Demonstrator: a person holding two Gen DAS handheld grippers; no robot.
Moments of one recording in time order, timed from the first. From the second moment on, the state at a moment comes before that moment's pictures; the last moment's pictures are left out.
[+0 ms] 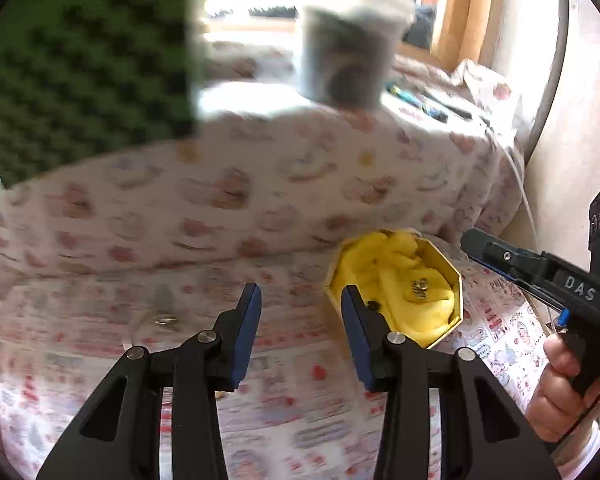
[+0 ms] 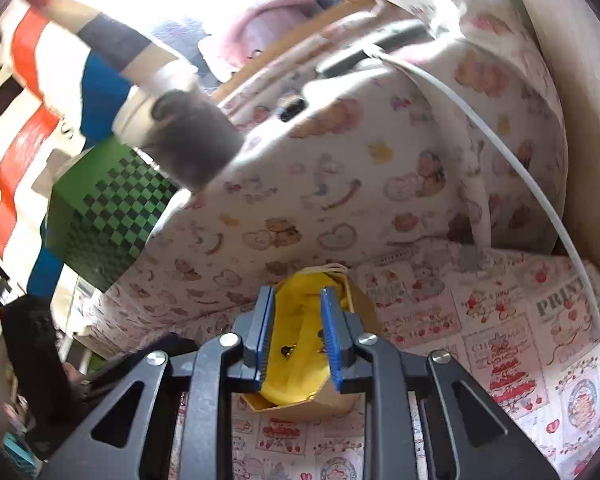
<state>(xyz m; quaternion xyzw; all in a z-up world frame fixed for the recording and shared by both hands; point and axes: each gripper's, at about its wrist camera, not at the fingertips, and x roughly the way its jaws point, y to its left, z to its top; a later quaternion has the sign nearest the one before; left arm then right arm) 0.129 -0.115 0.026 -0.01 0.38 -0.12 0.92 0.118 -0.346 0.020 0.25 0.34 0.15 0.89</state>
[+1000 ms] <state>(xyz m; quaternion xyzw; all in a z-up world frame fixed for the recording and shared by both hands) 0.073 -0.019 0.027 -0.03 0.28 -0.03 0.96 0.077 -0.262 0.039 0.07 0.27 0.12 0.95</state>
